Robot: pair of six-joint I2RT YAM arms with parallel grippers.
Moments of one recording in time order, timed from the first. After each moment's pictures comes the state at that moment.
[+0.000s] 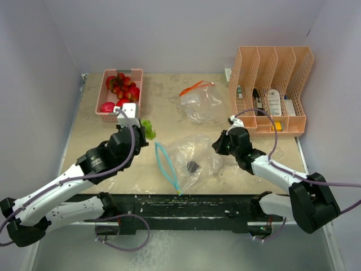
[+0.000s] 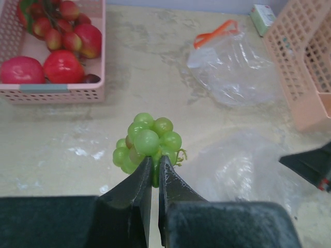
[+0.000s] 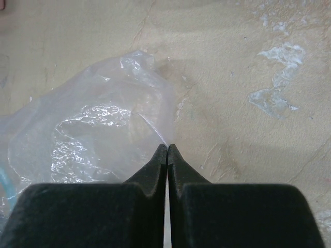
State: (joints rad) left arm -0.99 0.85 0.99 -0.55 -0.77 -0.51; right arm 0.45 1.21 0.49 0.10 0.00 0.58
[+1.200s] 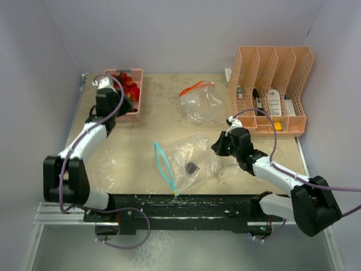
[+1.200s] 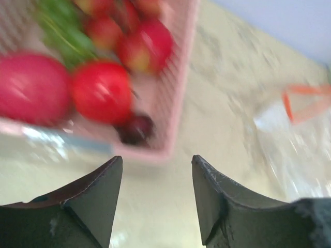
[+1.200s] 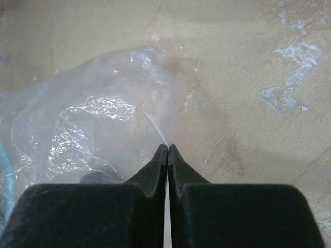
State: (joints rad) left arm -0.03 1.53 1.08 -0.02 -0.05 -0.50; right arm 0.44 1.18 0.47 0.09 -0.07 0.51
